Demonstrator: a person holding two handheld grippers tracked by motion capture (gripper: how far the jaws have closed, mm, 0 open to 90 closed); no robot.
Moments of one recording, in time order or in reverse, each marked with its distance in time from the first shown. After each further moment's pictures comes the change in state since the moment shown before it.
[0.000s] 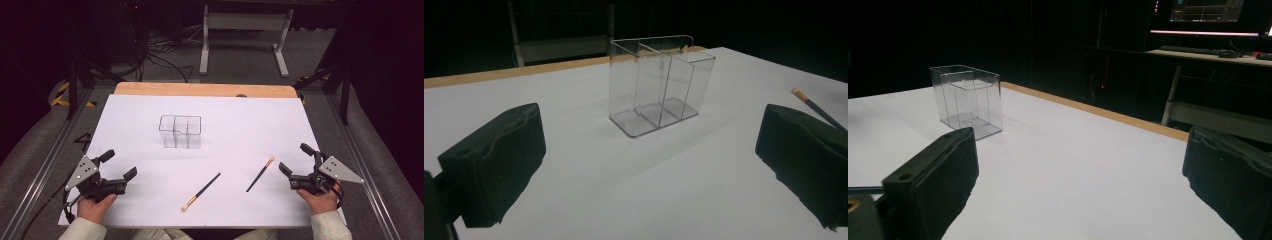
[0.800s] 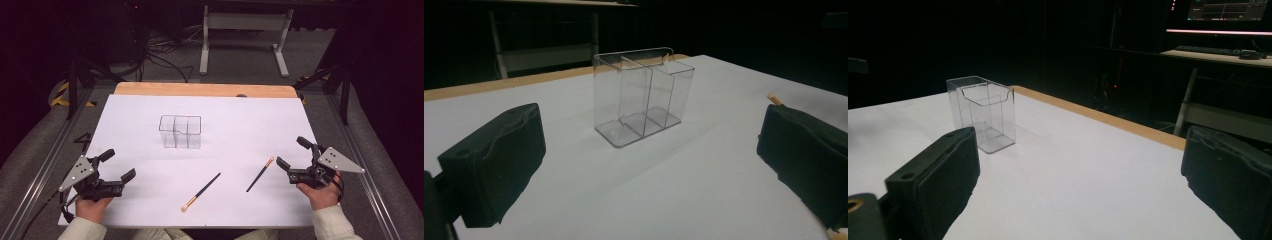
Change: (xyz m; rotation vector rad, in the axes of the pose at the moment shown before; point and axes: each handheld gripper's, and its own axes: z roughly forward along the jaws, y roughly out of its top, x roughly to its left) left arm 0.000 0.007 -0.006 -0.025 -0.068 0.015; right arm 0.002 0.031 0.011 0.016 0.056 0.006
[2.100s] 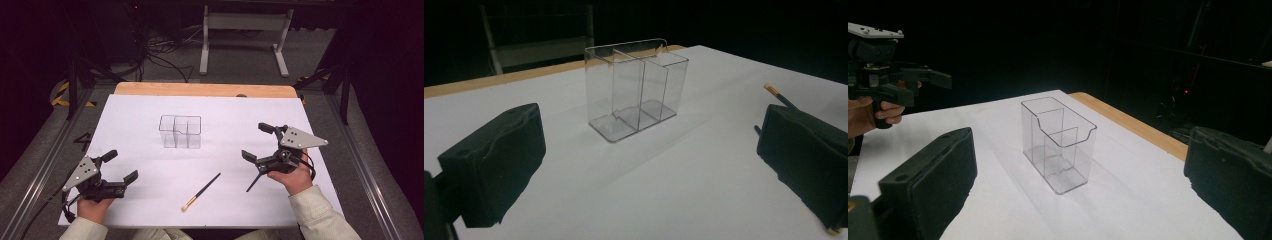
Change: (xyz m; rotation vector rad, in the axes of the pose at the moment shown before) left arm -0.004 0.000 0.003 0.029 -0.008 0.016; right arm 0.046 0.055 0.075 0.052 0.263 -0.057
